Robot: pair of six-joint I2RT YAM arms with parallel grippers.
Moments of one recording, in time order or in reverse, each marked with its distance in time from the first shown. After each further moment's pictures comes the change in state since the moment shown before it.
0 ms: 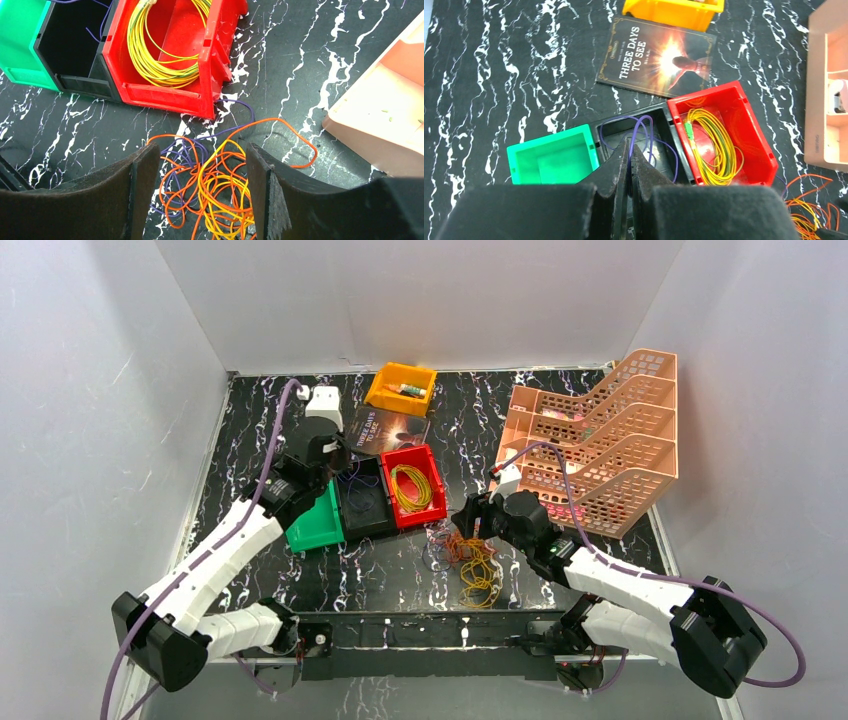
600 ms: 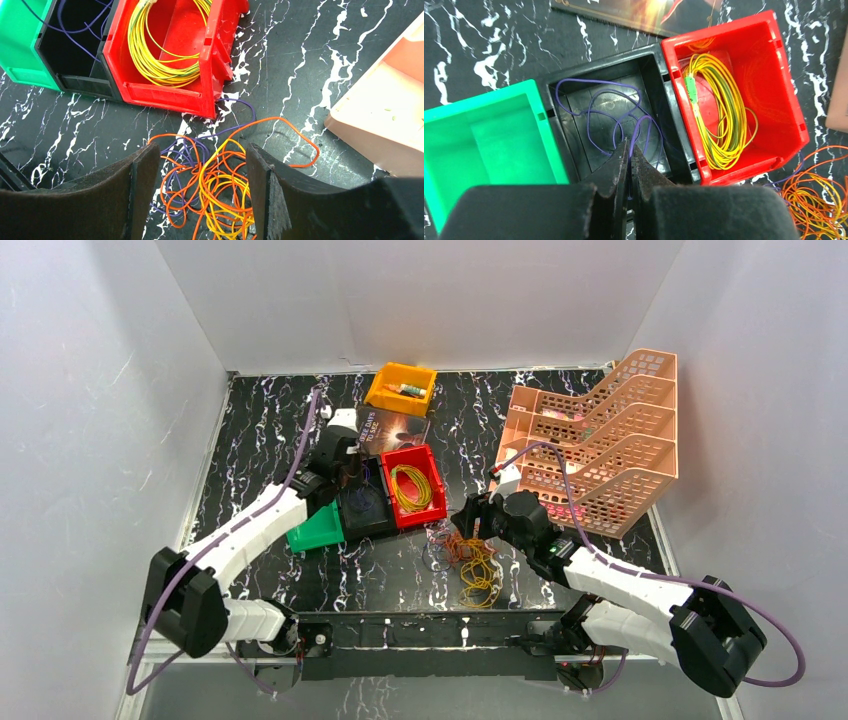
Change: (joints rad) left arm 0.058 0.150 -0.109 0.025 0.157 -0.137; right arm 0.000 0.003 0.000 0.000 -0.004 0.007
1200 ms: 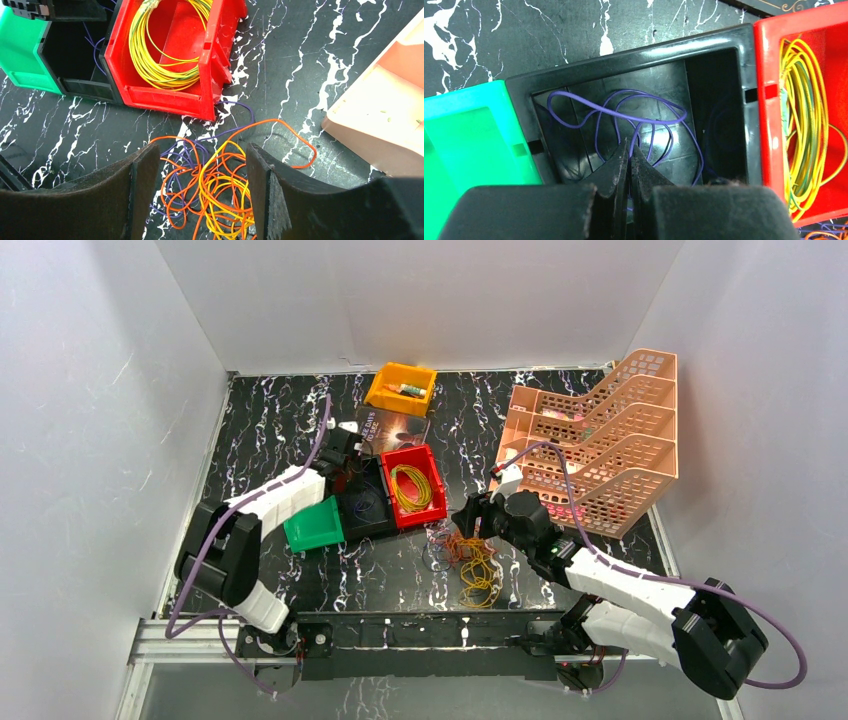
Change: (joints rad) left arm 0.092 0.279 -0.010 0.049 0.089 -0.038; right arm 0.000 -0.013 -0.002 0.000 0.009 0.000
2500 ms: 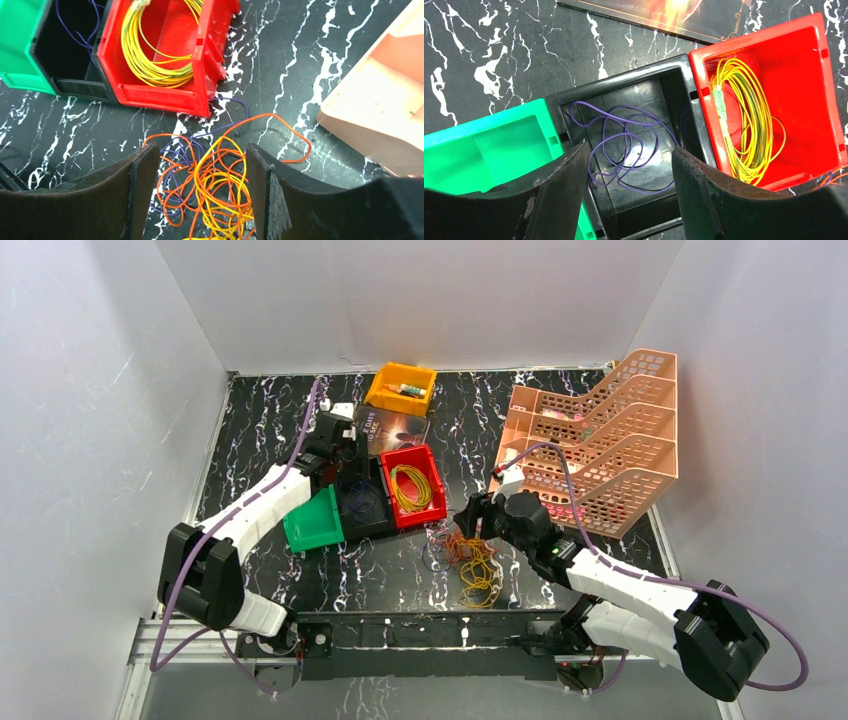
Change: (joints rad) left arm 0.018 -0.122 0.074 -0.067 0.017 0.089; right arm 0.000 -0.013 0.000 -0.013 0.013 0.007
